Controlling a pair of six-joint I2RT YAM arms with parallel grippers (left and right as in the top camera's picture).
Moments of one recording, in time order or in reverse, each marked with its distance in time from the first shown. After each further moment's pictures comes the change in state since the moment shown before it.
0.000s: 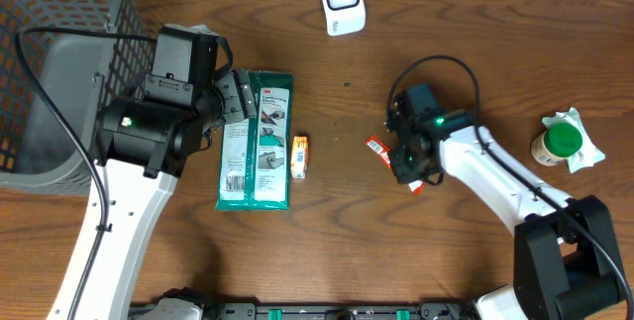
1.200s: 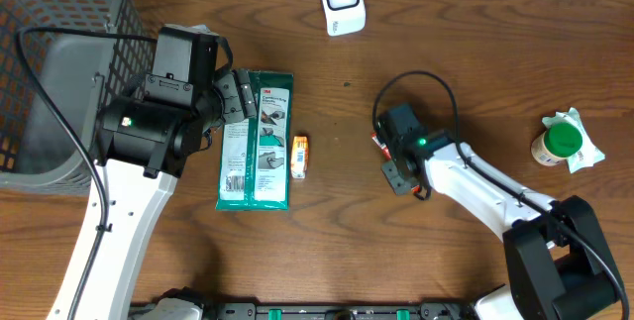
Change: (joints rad) left arm 0.000 0.000 0.000 0.000 0.000 0.000; right arm 0.089 -0.006 -0.085 0.119 0.173 -0.045
